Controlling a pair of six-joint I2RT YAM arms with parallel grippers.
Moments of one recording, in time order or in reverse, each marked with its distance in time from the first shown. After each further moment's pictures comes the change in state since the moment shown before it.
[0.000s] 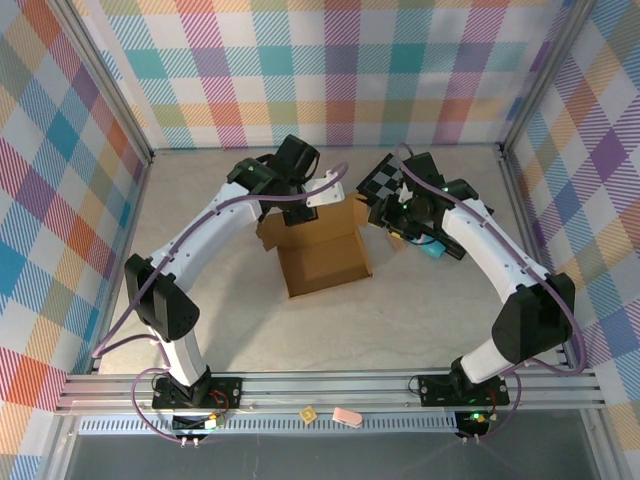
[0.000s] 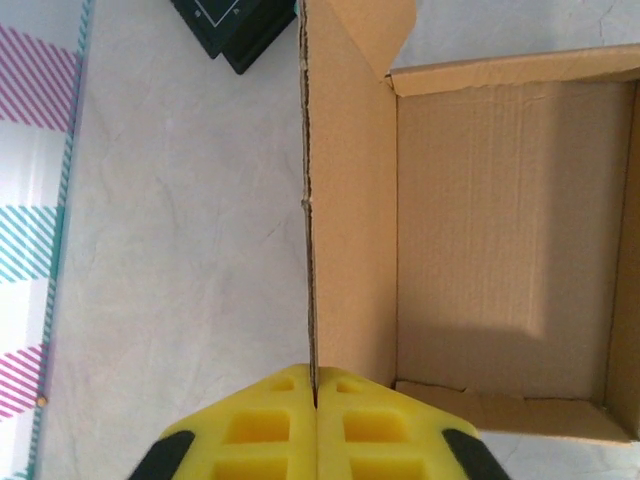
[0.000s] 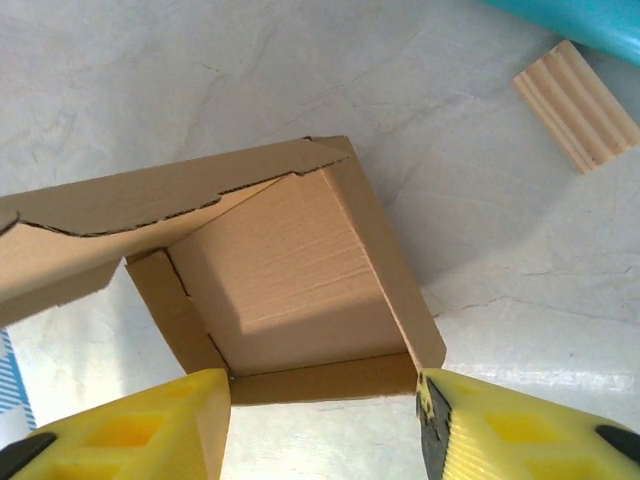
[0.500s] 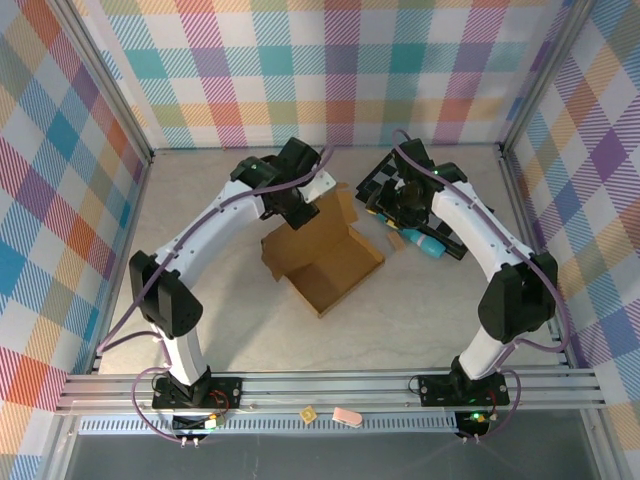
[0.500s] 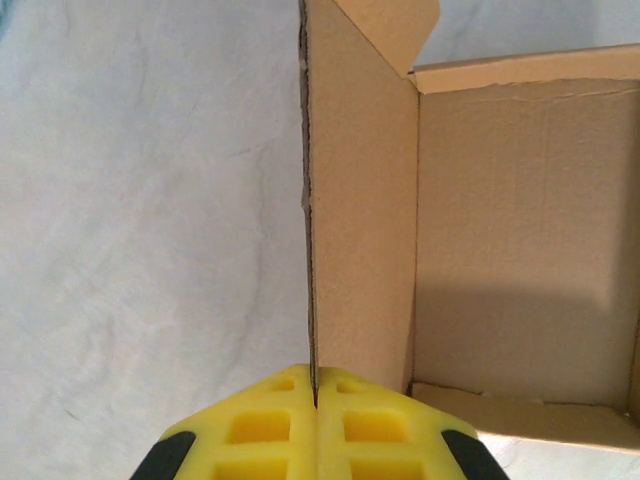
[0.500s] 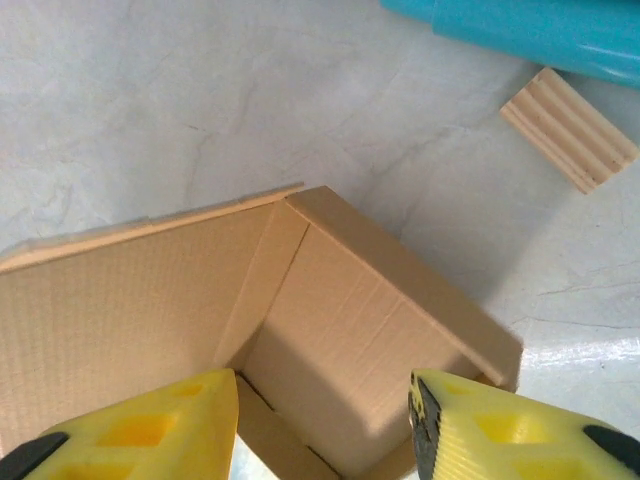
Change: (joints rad) left arm -0.002 0.007 -0.001 -0.078 -0.055 -0.414; right arm -0.001 0.134 0.163 -0.062 0.047 0.156
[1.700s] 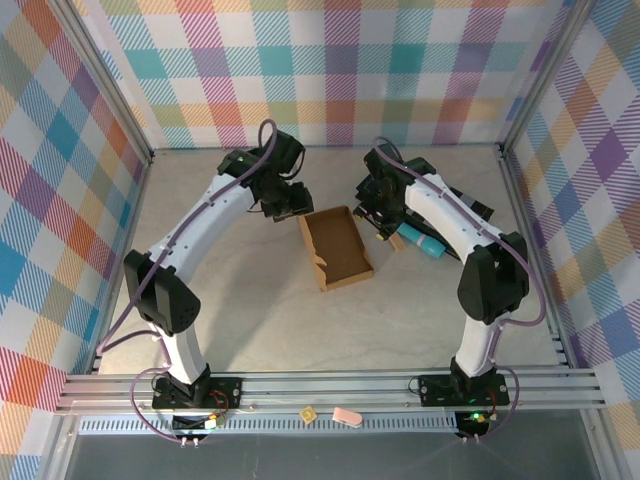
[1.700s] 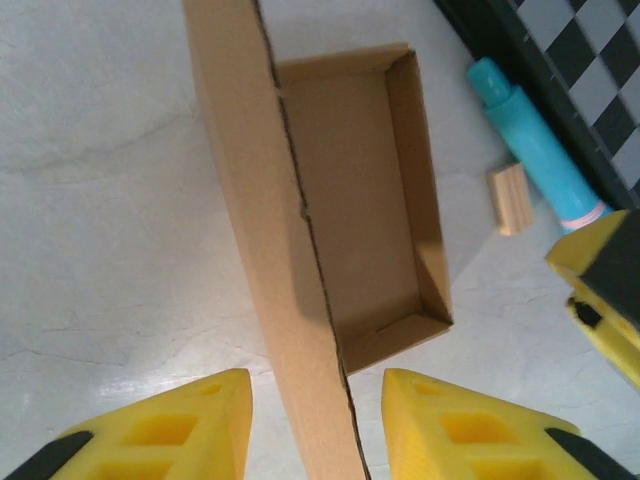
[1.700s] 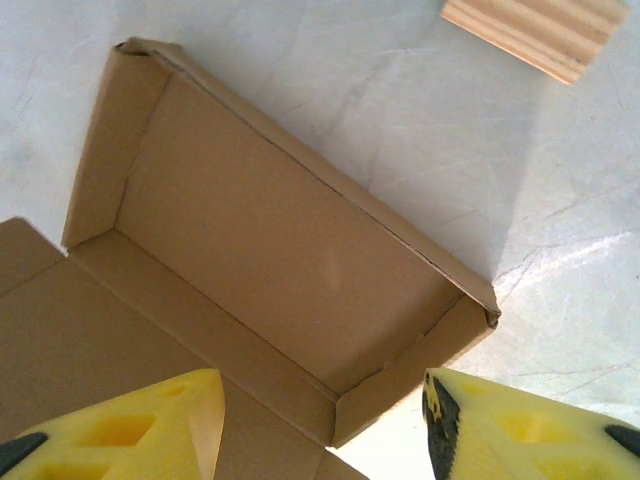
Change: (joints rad) left arm 0.076 0.033 0.047 -0.067 0.168 -1.049; right arm 0.087 0.167 0.137 -0.130 0.103 0.282
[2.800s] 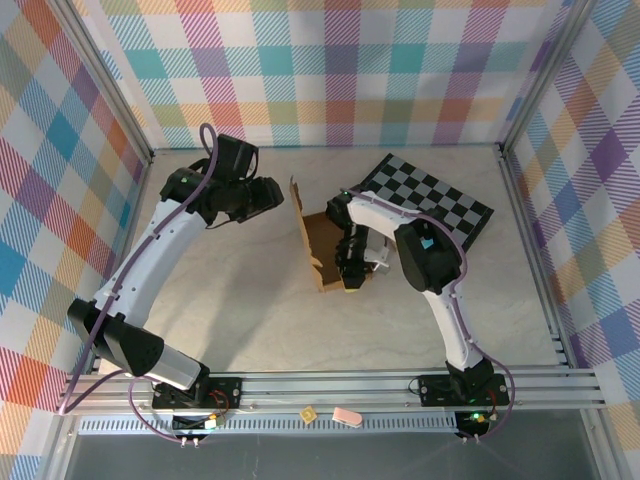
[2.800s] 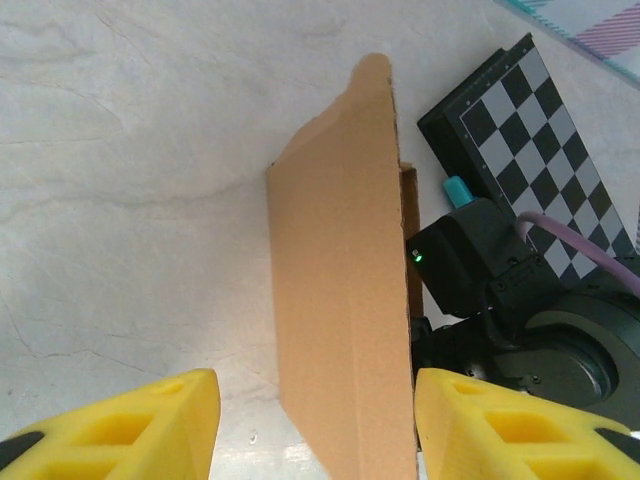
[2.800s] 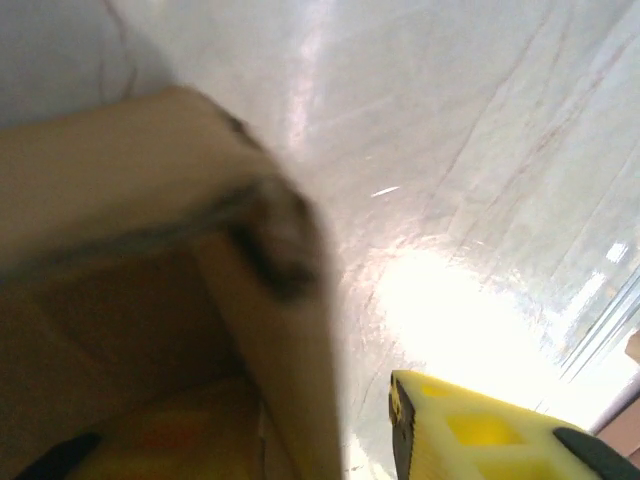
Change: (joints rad) left arm 0.116 -0.328 -0.223 0.117 -0.050 -0.080; right arm 0.137 0.467 0.123 -0.319 -0.257 0.817
